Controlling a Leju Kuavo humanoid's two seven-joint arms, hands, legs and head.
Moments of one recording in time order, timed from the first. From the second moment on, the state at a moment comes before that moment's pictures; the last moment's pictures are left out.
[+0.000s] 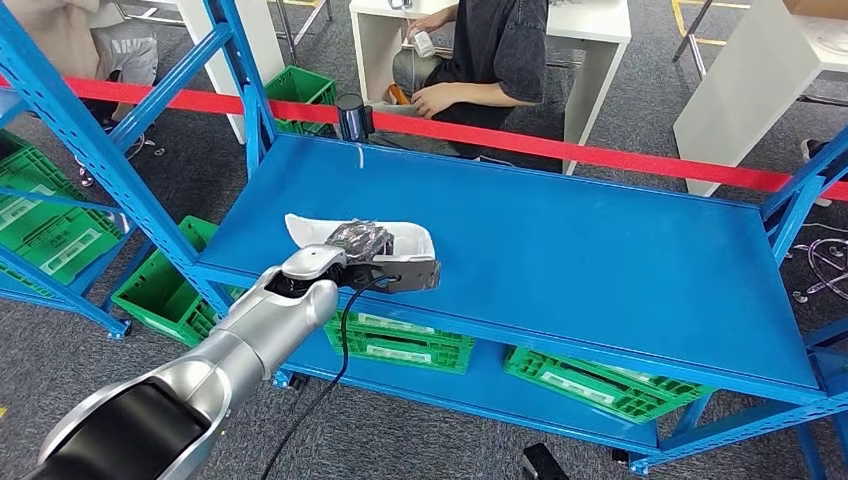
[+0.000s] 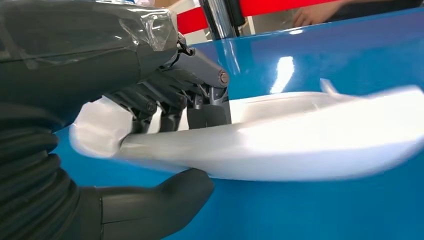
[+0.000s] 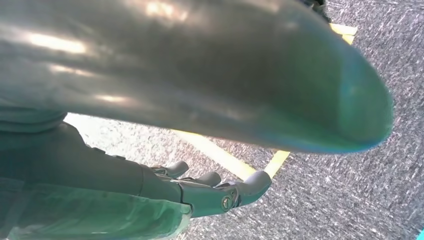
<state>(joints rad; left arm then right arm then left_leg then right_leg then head) -0.84 -0.20 -0.80 -0.53 -0.96 -0.01 0.05 -0.14 -0.11 1.07 -0.22 -0.77 0.05 0.03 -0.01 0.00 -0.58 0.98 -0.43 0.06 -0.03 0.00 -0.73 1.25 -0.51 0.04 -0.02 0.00</state>
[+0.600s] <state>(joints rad) -0.85 -0.19 -0.78 -0.53 -0.93 0.00 0.02 -0.14 -0.12 1.05 -0.22 -0.74 0.05 0.04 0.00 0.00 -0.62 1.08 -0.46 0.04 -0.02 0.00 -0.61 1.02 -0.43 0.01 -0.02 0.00</state>
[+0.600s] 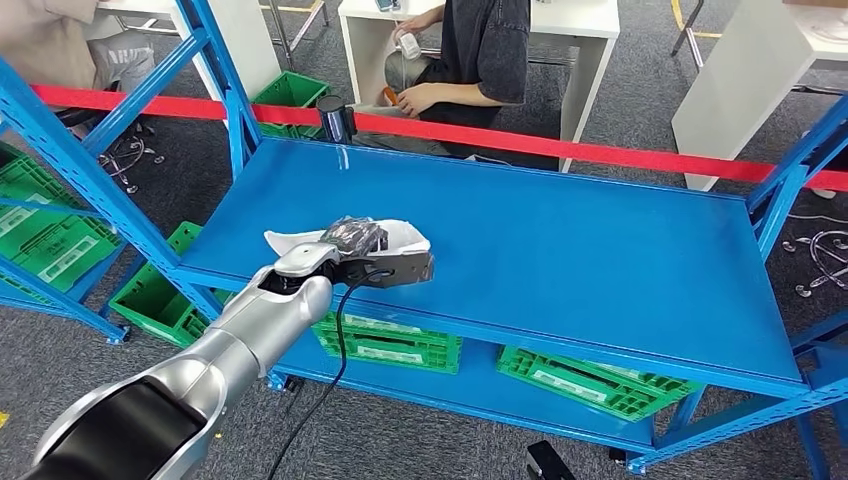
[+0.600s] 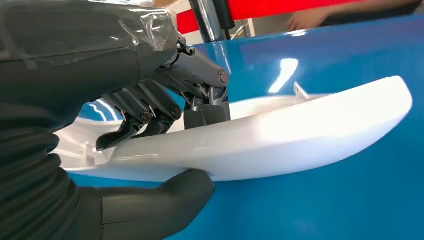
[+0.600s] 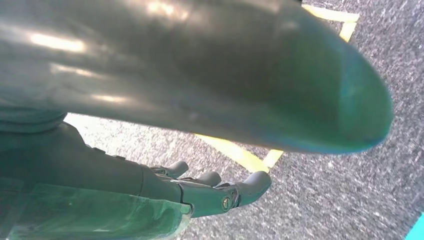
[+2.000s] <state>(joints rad) -0.77 -0.17 -0.68 -0.97 -0.68 -0.04 -0.11 -0.12 -0.12 0.96 -0.23 -0.66 0.06 0.02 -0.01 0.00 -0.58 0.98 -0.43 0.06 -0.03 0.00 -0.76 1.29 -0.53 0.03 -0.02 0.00</state>
